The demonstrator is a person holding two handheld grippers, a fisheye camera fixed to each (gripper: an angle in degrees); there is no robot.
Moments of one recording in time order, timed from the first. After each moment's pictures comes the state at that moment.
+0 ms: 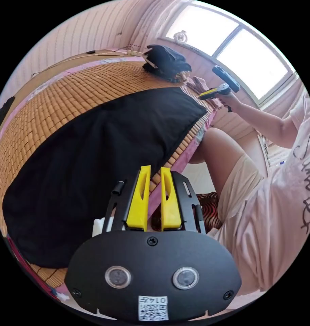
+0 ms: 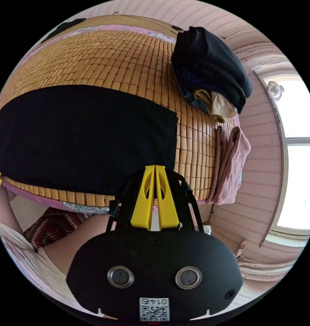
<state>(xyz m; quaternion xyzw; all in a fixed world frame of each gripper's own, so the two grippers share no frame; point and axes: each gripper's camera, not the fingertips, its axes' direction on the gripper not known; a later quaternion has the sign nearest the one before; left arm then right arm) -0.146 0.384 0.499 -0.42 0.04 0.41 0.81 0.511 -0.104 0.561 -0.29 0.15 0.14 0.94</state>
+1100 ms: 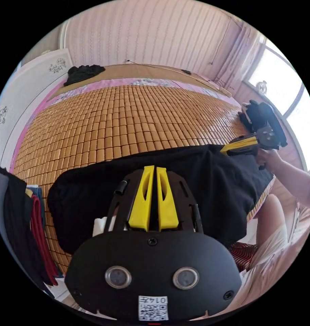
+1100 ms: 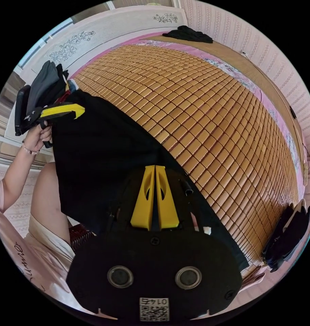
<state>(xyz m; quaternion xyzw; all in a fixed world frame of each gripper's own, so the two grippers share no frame) -0.310 0.206 0.465 -0.26 -0.17 0.28 0.91 0.245 -0.427 0.727 -0.18 -0.16 -0.10 0.96</state>
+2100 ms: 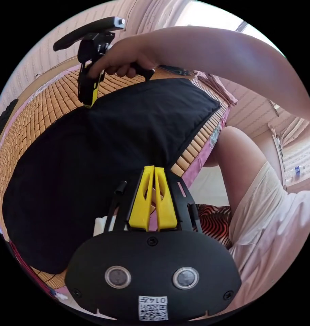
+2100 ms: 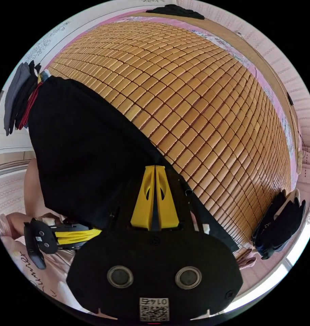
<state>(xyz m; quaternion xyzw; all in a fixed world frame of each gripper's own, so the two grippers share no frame) -0.101 0.456 0.545 -0.42 0.00 0.42 0.80 0.257 -0.494 0.798 -0.29 -0.11 -0.10 0.95</state>
